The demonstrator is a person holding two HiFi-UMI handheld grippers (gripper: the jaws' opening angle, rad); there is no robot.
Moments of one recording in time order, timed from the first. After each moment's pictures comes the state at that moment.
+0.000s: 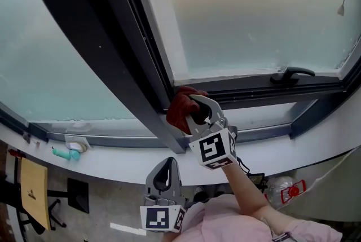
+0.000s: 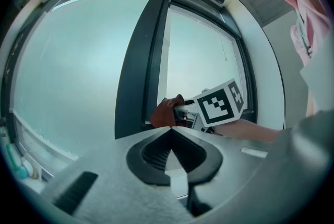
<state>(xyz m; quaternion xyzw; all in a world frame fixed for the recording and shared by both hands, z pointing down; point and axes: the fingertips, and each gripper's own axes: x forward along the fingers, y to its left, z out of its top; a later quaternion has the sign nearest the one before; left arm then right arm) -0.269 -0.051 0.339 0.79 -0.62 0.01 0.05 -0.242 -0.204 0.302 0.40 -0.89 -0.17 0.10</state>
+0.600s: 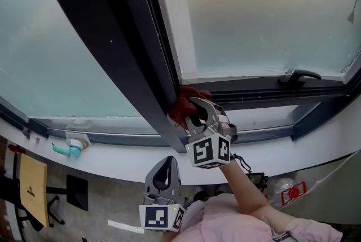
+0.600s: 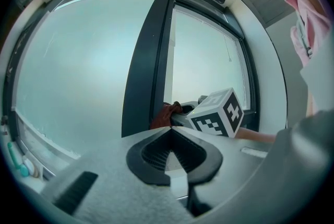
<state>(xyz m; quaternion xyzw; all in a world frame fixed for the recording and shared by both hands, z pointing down) -0.290 -0.054 0.341 0.78 -0.62 0.01 0.05 -0.271 -0.210 0.327 0.40 -0.86 -0.26 0.17</state>
